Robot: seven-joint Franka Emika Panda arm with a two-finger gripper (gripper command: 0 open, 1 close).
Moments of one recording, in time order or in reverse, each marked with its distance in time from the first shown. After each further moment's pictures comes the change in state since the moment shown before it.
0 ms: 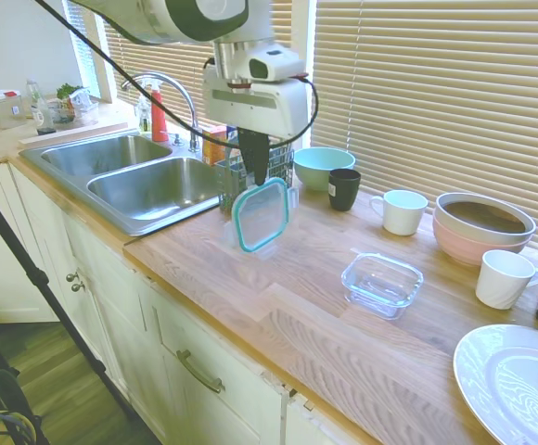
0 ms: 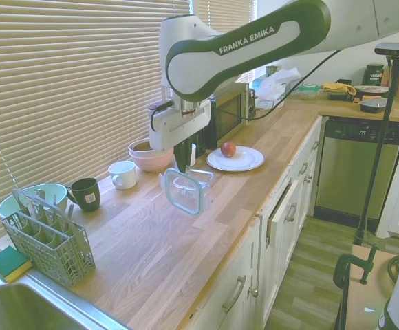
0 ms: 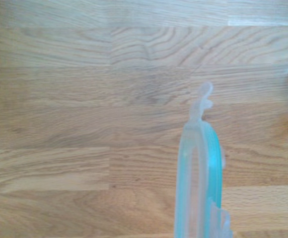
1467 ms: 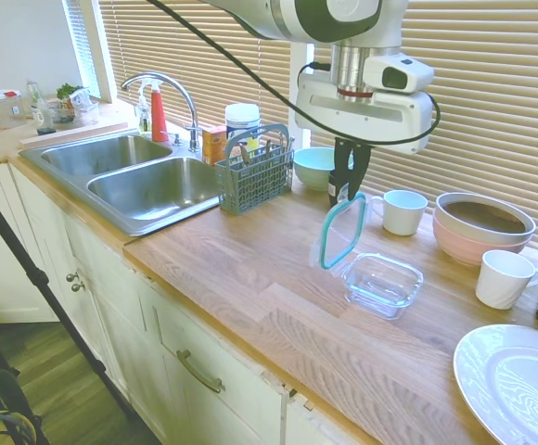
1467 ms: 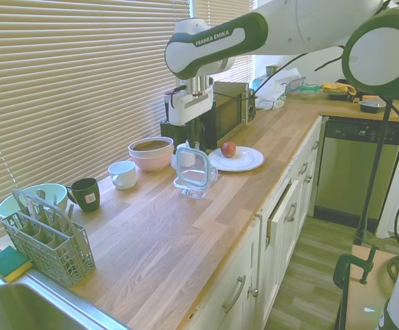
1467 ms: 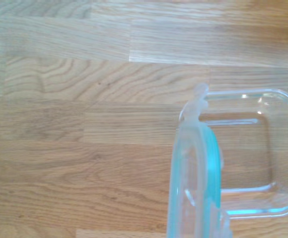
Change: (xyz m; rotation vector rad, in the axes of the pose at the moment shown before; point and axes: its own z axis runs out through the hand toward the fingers) arm 0.142 0.040 0.011 -0.023 -0.058 -0.076
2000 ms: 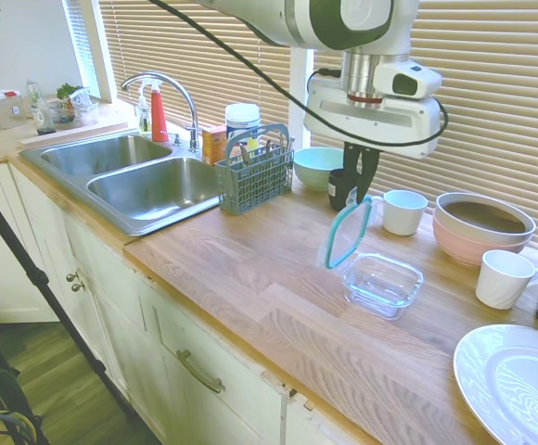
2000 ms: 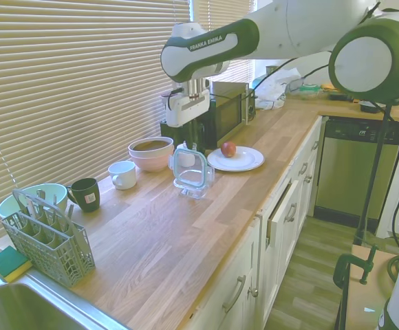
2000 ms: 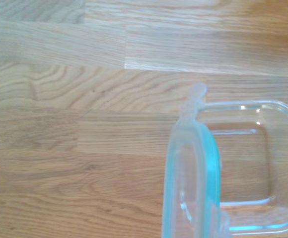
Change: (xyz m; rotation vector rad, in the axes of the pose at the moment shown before) arm 0.012 -0.010 0.011 -0.009 -0.003 -0.009
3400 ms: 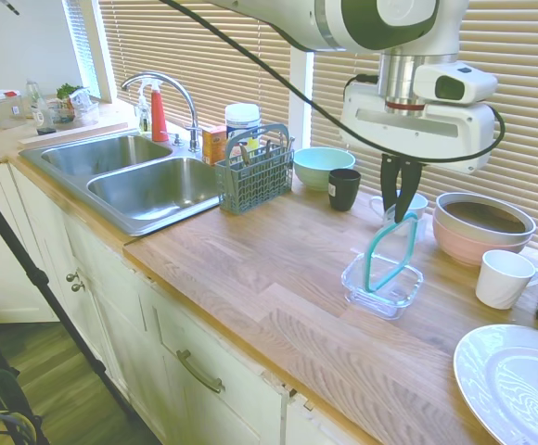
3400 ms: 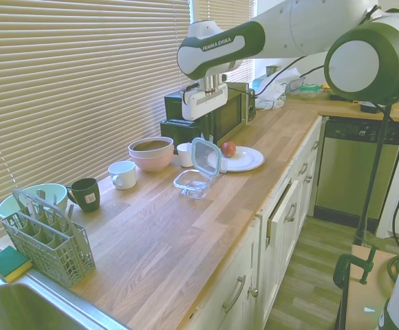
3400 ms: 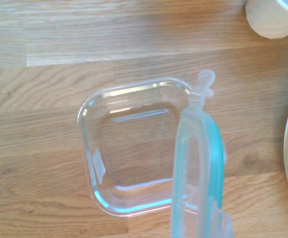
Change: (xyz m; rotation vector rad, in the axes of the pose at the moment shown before) arm 0.032 0.062 -0.010 -0.044 0.044 0.153
